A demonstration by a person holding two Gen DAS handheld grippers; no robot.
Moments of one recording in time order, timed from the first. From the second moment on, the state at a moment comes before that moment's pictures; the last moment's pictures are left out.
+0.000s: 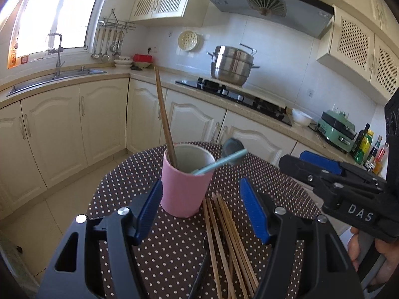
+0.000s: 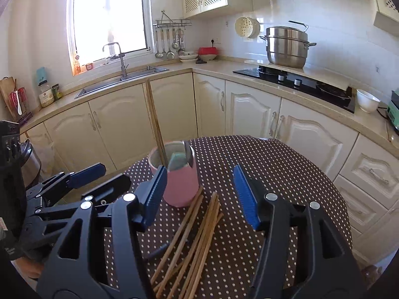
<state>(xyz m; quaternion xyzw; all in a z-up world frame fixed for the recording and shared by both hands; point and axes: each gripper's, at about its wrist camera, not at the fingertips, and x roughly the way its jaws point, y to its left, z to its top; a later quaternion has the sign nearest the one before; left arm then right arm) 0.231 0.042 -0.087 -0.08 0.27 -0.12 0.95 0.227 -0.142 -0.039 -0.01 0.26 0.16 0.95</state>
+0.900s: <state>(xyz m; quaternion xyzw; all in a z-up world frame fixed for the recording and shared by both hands) 0.305 -0.001 -0.205 -0.08 0.51 -0.15 0.85 0.254 -0.190 -0.146 0.03 0.40 0.16 0.90</state>
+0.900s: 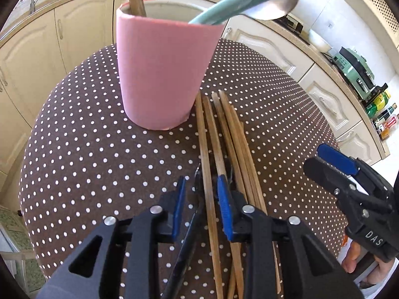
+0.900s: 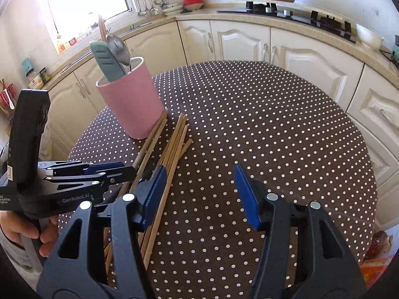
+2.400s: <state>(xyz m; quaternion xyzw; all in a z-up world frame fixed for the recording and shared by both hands) 0.298 0.042 -0.211 -0.10 0.54 -0.12 0.83 0.342 -0.121 -0.180 -0.06 0.55 0.15 0.82</state>
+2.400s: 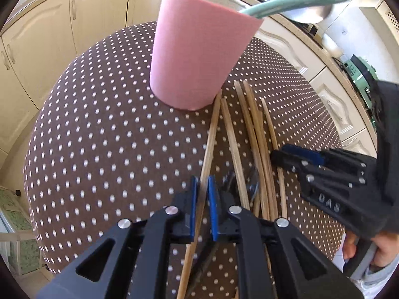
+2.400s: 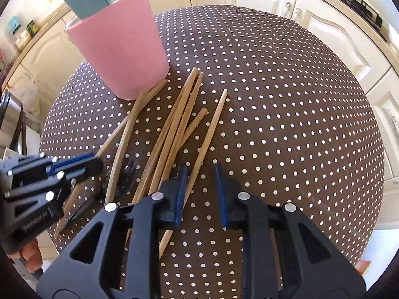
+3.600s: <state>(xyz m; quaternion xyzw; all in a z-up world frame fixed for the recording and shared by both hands) 0.220 0.071 -0.165 -0.10 0.43 -0.12 0.89 0.253 -0.180 -0.132 0.02 0.43 0.21 0.88</state>
